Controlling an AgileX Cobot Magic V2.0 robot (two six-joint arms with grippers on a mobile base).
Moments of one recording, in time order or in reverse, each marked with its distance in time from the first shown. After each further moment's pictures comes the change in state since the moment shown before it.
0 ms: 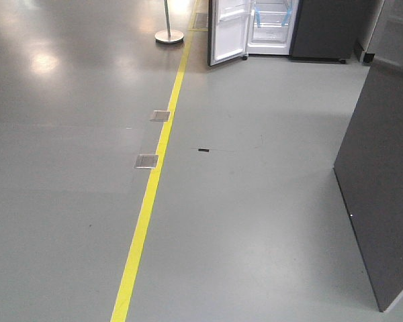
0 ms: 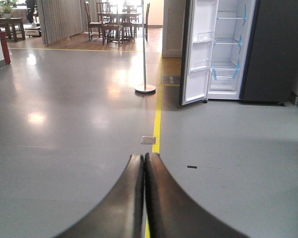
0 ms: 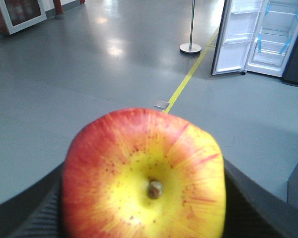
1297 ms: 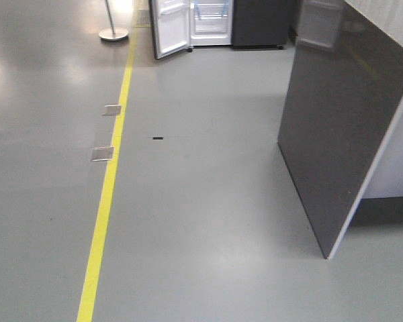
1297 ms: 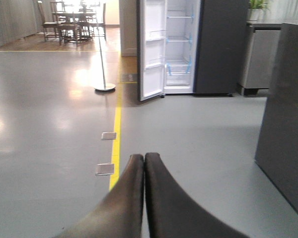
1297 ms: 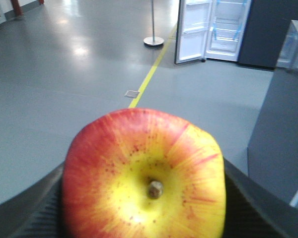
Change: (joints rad) left arm 0.000 0.000 0.000 0.000 0.000 0.000; right arm 0.000 0.000 0.000 0.000 0.000 0.000
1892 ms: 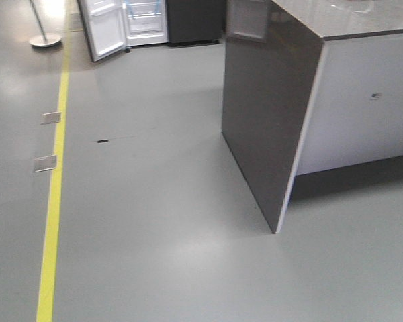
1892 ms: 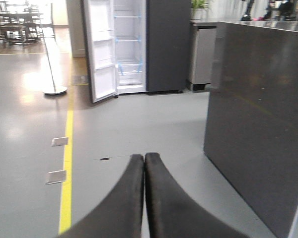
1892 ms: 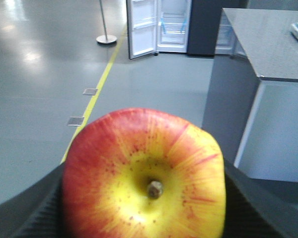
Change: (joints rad) left arm 0.000 0.000 0.000 0.000 0.000 0.000; right arm 0.000 0.000 0.000 0.000 -0.001 0.000
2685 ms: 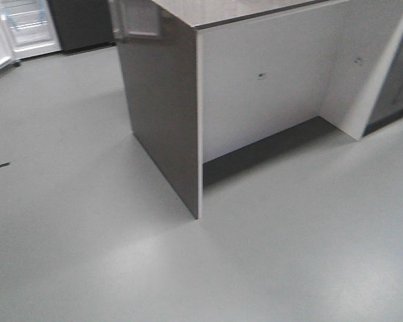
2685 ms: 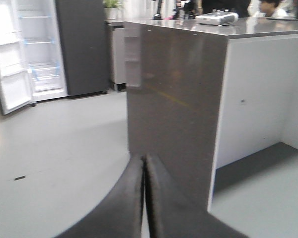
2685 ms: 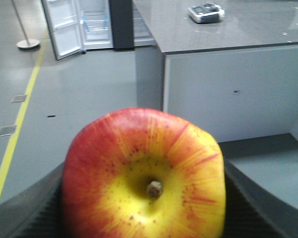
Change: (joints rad) left arm 0.000 0.000 0.000 0.000 0.000 0.000; right arm 0.000 0.000 0.000 0.000 0.000 0.000
